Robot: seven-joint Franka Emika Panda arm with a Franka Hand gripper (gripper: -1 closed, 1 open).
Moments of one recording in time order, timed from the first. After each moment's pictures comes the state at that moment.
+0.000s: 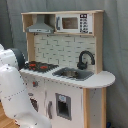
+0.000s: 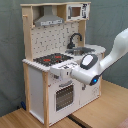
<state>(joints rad) -1.54 -0.34 2.61 -1.84 -1.88 2.06 -0.02</state>
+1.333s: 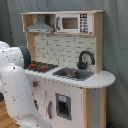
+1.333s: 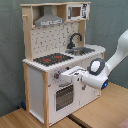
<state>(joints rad) -1.52 -0.20 2.60 -2.14 -2.03 2.05 0.14</state>
